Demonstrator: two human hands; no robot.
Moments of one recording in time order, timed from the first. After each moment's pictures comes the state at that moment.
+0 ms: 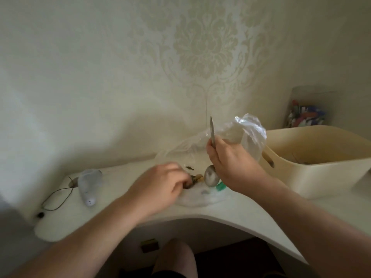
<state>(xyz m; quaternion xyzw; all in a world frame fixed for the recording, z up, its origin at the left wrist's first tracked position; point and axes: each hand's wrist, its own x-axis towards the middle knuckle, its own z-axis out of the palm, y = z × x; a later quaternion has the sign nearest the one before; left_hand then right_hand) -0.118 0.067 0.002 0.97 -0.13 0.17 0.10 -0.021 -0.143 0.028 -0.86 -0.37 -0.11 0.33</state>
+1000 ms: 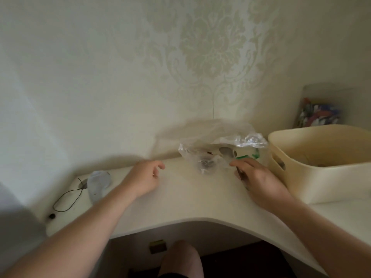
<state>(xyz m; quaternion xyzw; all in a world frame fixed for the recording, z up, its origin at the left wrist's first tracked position) -0.061 0.162 -0.051 0.96 0.14 0.11 0.20 0.026 -0.188 -0.060 -0.89 -0.36 -0.15 0.25</state>
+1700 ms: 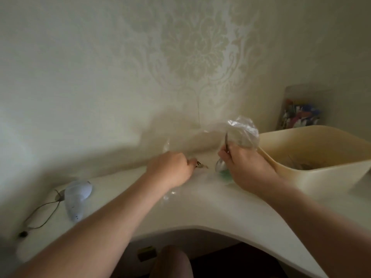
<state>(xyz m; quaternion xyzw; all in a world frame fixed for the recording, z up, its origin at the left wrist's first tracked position) -0.018 0.038 0.009 0.99 0.09 0.08 0.02 0.025 -0.175 0.009 -0.92 -0.29 -0.11 0.26</state>
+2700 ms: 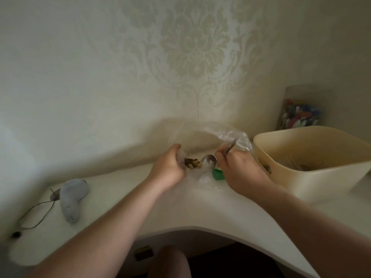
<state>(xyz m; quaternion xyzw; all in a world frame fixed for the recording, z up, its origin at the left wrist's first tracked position) 0.000 0.061 -0.033 0.91 0.14 0.11 0.37 0.017 -0.163 0.008 -0.92 -0.27 -0.07 0.28</state>
